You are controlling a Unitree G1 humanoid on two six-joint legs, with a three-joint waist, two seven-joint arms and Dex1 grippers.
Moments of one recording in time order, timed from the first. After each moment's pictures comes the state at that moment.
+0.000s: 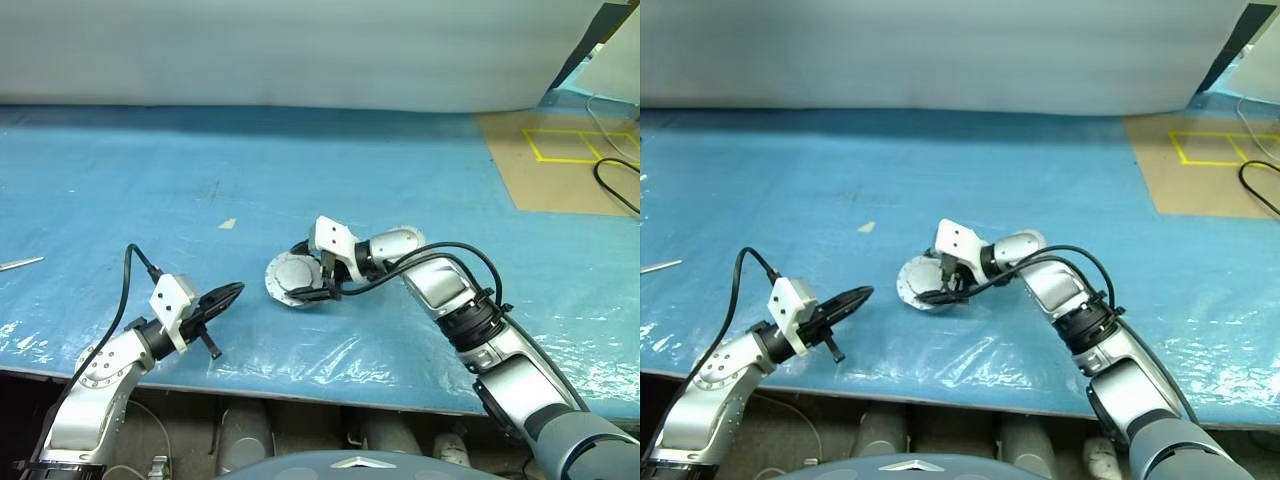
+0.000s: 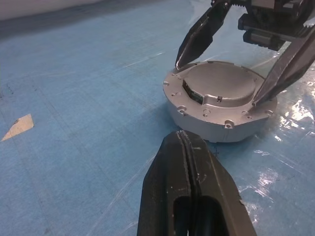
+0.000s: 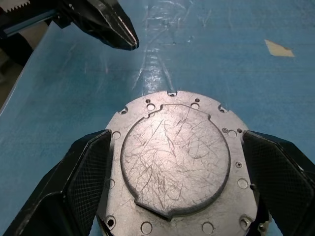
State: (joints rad) left arm 0.20 0.51 0.10 -0.25 -0.36 0.03 -0.80; right arm -0.63 -0.36 0.48 0.09 0.08 0.41 1.06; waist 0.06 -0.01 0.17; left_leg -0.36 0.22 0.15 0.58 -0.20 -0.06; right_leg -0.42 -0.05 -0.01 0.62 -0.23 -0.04
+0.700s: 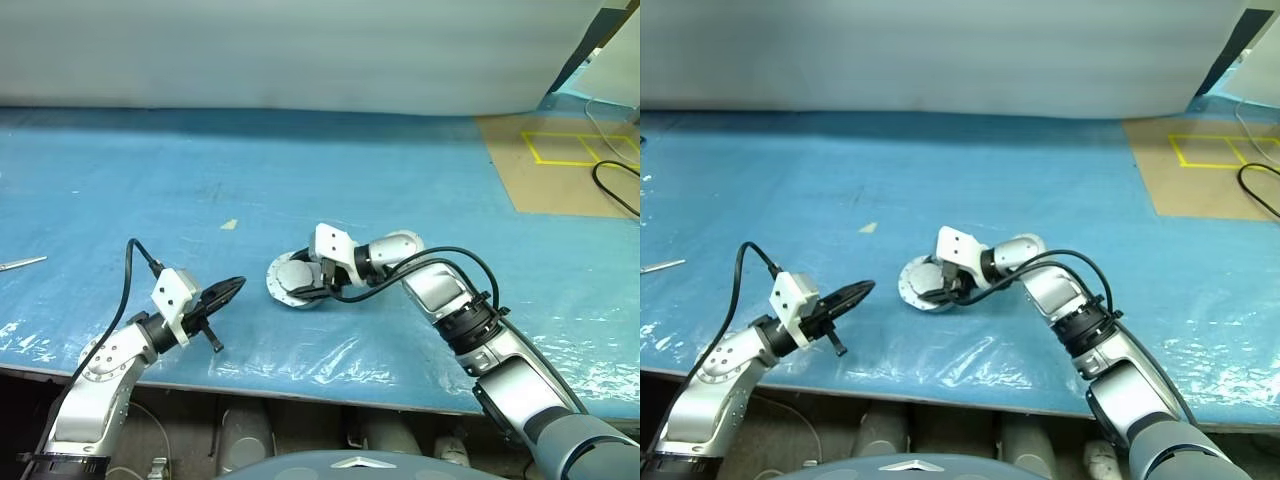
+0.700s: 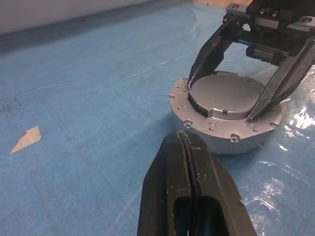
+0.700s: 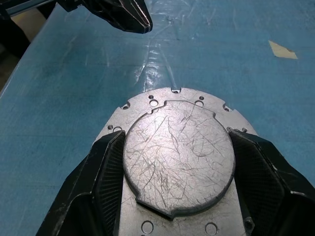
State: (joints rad) left arm 0.16 0.50 0.10 -0.24 -0.35 0.03 -0.80; right arm -0.64 -0.35 0.47 0.13 0.05 0.35 1.07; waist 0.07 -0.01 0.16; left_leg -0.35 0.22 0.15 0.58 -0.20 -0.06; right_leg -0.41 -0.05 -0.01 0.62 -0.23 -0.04
